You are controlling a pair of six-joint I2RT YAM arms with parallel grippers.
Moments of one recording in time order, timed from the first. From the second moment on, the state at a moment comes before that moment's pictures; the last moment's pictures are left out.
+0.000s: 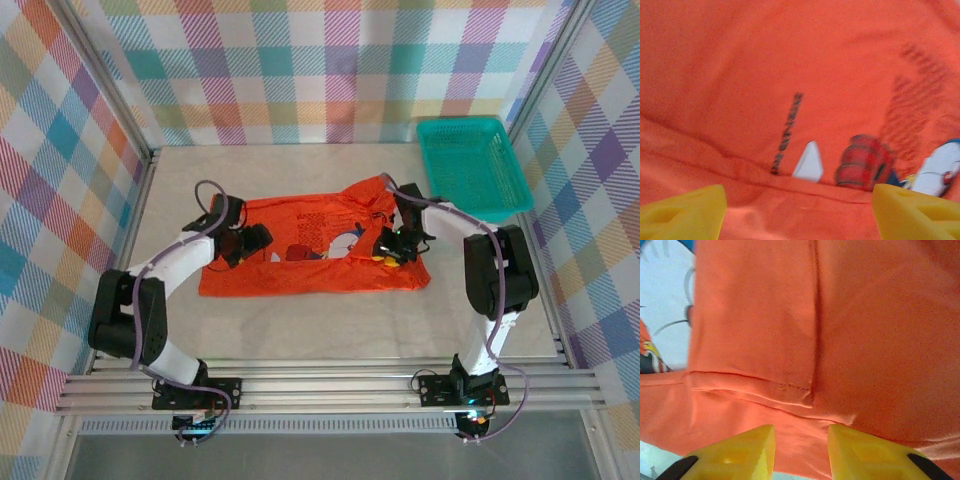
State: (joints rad) left arm -0.24 1.55 0.95 -0.47 0.14 -0.75; right arm 0.30 1.84 1.20 -0.76 -0.38 0.53
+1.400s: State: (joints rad) left arm -0.24 1.57 0.95 -0.50 0.13 -0.76; right arm 0.36 2.27 1.88 -0.81 -0.50 0.54
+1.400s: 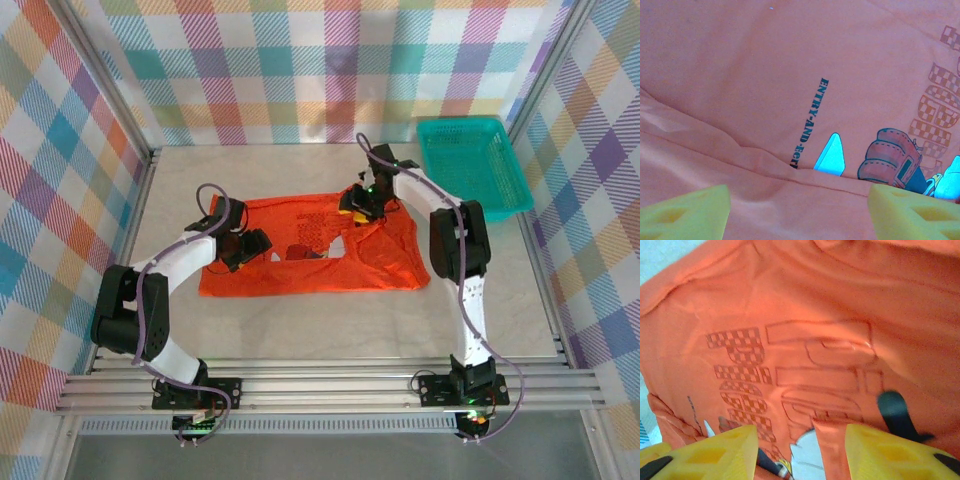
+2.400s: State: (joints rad) left arm -0.26 1.62 1.06 -0.47 0.14 -0.76; right arm 0.35 2.12 1.56 -0.71 -0.34 0.47
